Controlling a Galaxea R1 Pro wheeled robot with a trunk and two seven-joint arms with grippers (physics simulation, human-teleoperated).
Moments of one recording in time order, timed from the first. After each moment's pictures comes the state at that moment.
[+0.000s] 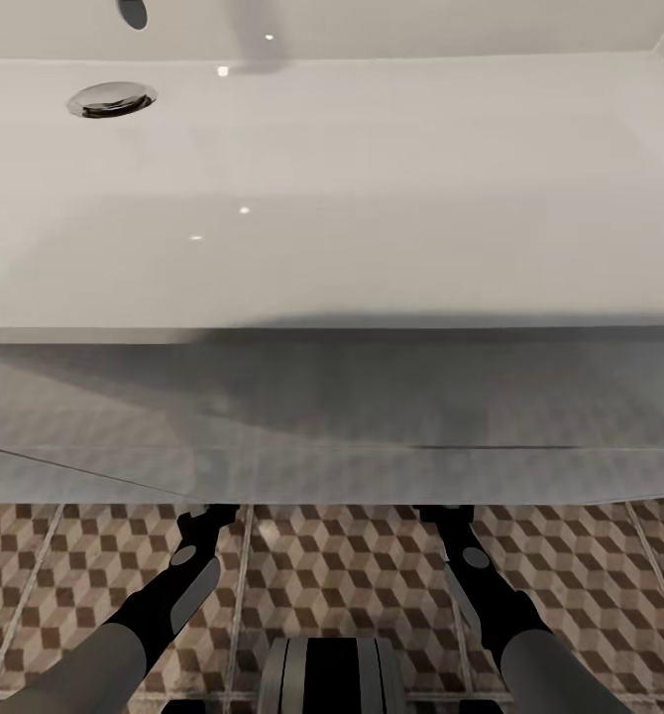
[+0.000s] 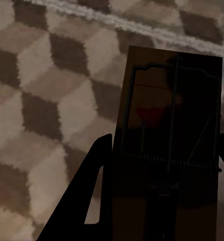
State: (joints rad) left arm -0.65 0.07 -0.41 -0.60 0.60 -0.22 0.36; right arm -0.62 0.03 0.01 -0.59 0.05 -0.25 -0.11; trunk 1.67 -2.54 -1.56
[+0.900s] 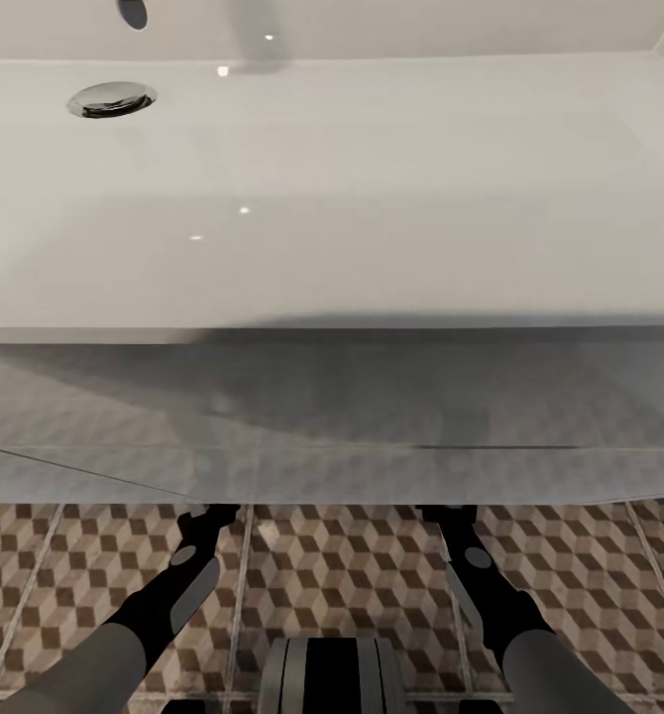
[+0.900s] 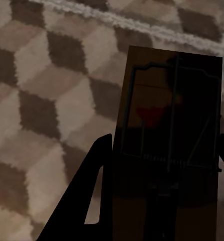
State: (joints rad) left arm -0.65 0.07 -0.41 -0.60 0.61 -0.22 0.35; right arm -0.62 0.03 0.00 -0.59 0.05 -0.25 -0.12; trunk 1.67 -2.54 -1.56
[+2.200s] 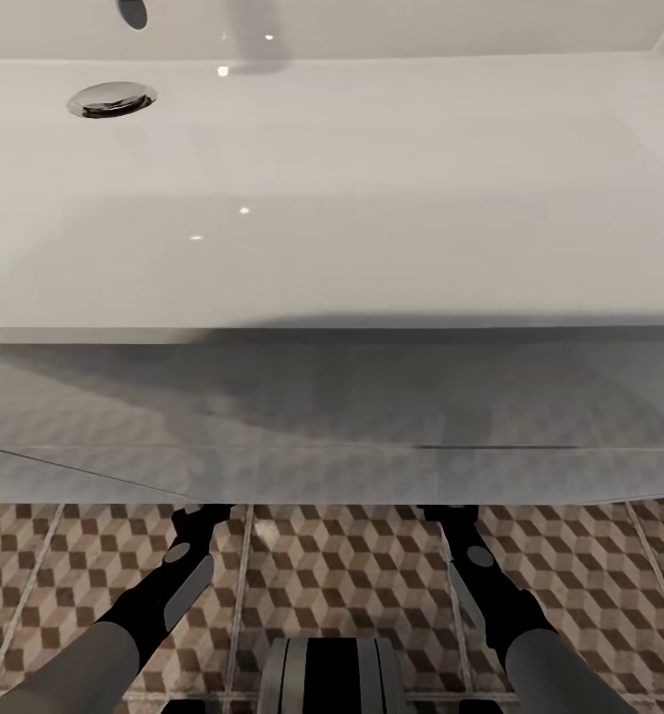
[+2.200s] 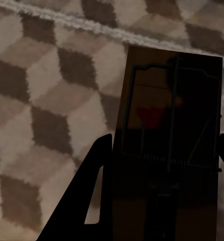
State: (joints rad) left arm -0.65 0.10 -0.41 -0.61 0.60 -0.22 0.35; right arm -0.62 0.02 0.00 -0.60 0.05 -0.24 -0.11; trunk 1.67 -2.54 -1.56
